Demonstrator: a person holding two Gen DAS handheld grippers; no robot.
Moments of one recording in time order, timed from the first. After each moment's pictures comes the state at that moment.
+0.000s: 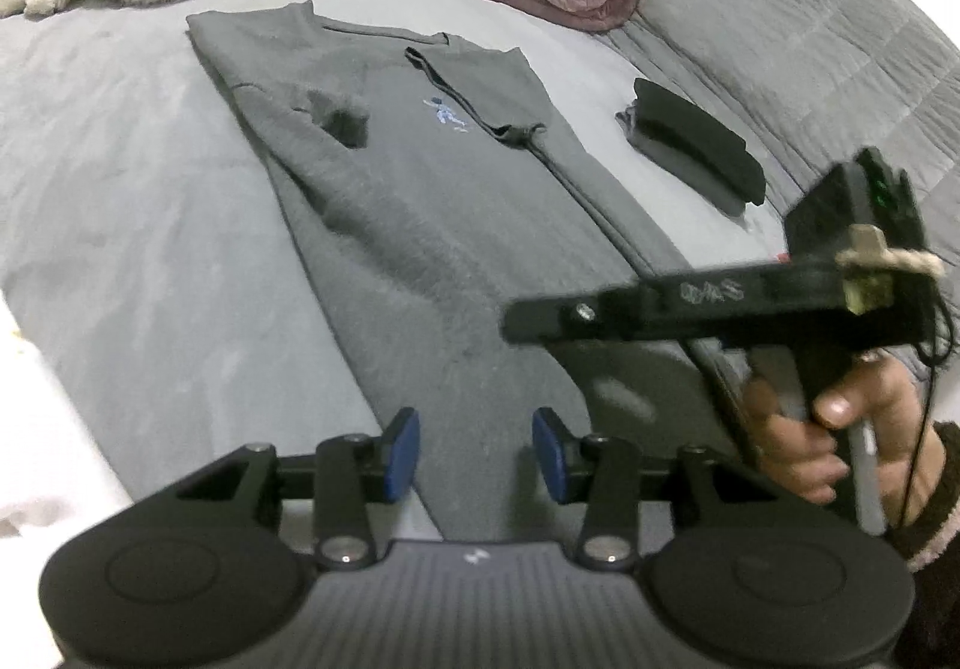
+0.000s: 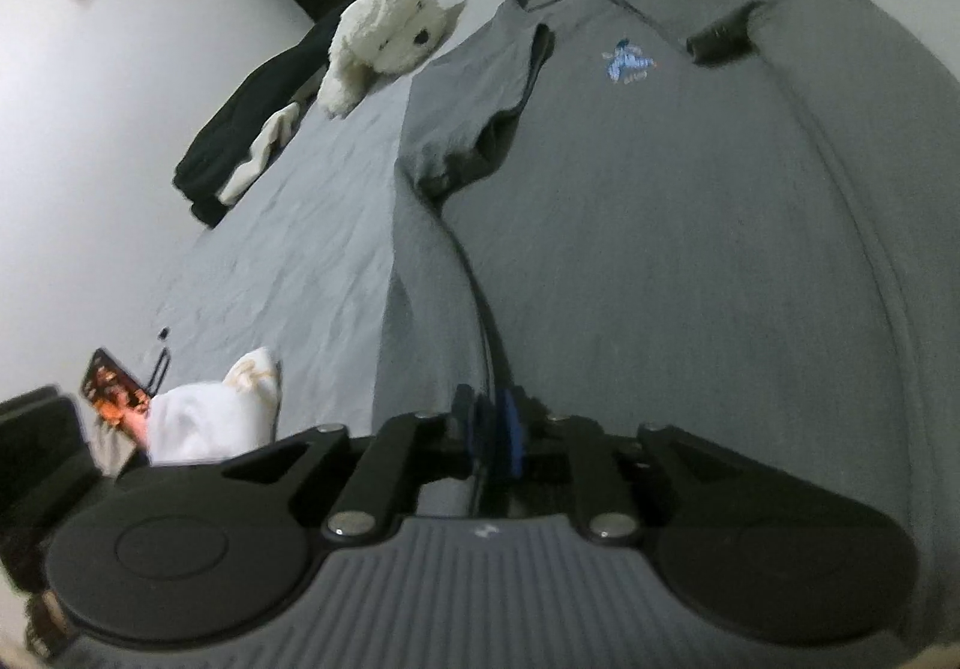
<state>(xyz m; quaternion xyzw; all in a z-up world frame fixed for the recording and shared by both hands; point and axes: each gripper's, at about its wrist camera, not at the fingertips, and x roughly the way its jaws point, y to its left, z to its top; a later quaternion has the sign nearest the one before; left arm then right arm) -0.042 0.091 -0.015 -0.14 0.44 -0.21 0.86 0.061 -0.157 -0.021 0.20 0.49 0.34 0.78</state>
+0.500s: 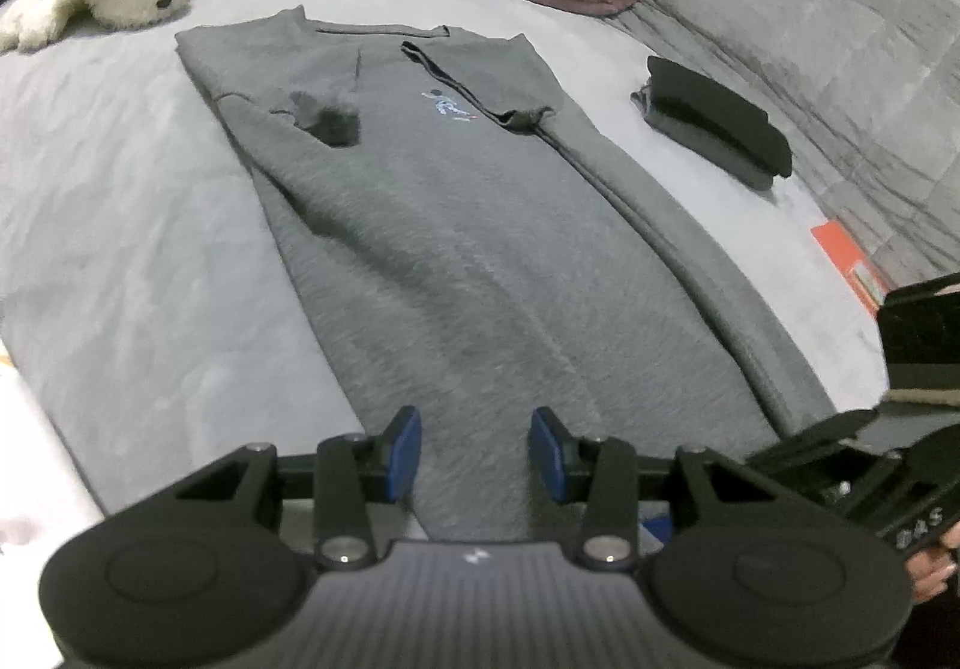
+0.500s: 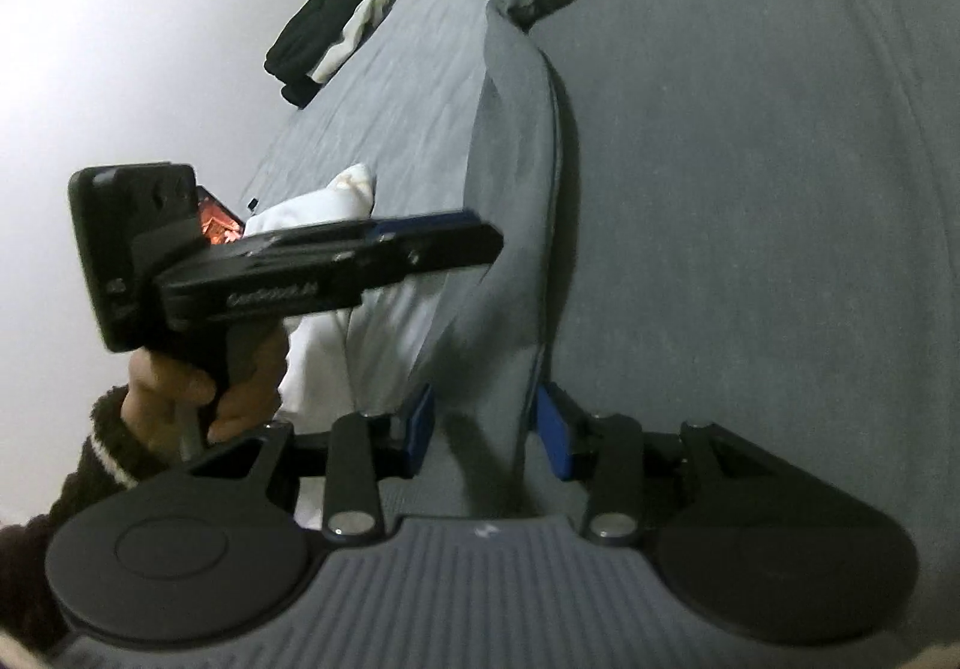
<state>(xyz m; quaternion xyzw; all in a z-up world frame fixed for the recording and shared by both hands) -0.039 0.066 -0.019 -0.09 0.44 -0.18 0.87 -0.009 -0.185 -0.029 0.18 0.54 0.44 0.70</state>
